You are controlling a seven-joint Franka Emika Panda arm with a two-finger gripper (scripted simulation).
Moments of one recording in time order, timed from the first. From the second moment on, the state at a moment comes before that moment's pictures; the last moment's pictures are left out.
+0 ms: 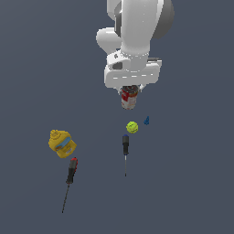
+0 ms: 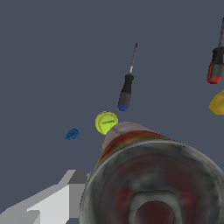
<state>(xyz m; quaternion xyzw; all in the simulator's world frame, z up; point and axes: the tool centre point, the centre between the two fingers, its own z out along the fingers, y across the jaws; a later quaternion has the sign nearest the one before) -0.085 0.053 0.291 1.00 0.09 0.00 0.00</state>
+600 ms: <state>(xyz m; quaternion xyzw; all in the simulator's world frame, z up) -0.066 0.154 0.386 1.00 0.09 0.00 0.00</state>
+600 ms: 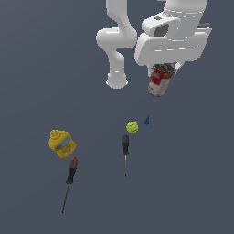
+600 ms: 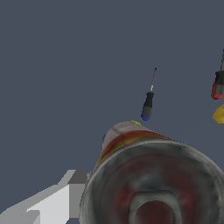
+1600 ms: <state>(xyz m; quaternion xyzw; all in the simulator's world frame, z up) -0.044 0.239 0.468 1.00 0.09 0.00 0.00</state>
